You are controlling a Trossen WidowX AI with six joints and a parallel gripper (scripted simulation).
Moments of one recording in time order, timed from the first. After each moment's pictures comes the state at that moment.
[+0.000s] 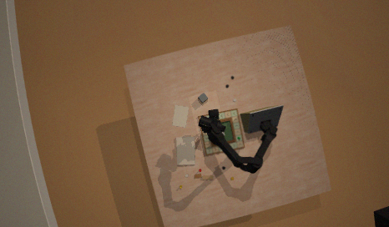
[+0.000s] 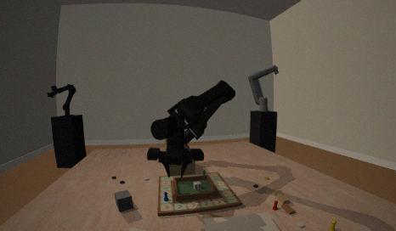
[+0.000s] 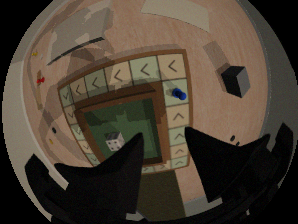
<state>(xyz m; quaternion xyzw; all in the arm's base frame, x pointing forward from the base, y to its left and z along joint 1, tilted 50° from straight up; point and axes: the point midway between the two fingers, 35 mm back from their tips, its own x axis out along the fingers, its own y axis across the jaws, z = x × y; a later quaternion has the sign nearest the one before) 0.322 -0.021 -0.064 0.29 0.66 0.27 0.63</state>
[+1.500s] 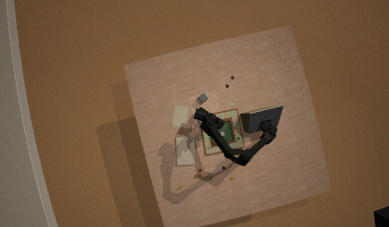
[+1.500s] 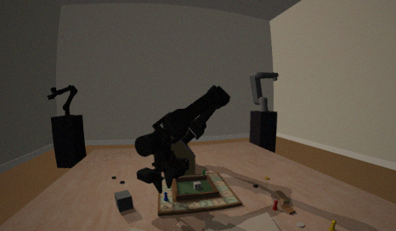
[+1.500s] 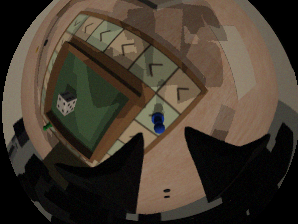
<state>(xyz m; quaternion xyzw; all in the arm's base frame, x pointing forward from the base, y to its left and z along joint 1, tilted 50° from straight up) 0.343 -0.017 -0.122 0.01 0.47 0.53 0.71</state>
